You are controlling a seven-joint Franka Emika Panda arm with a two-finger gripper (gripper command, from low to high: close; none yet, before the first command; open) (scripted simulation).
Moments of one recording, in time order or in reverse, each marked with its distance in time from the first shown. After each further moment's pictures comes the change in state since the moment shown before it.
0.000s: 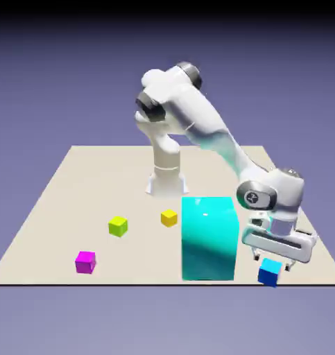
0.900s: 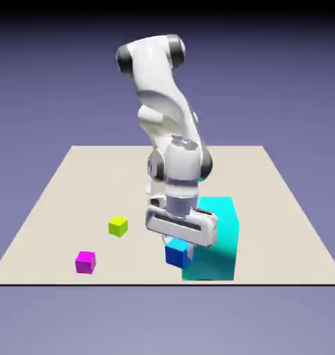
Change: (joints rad) arm -0.444 -0.556 -0.271 -0.292 0.693 0.279 -0.841
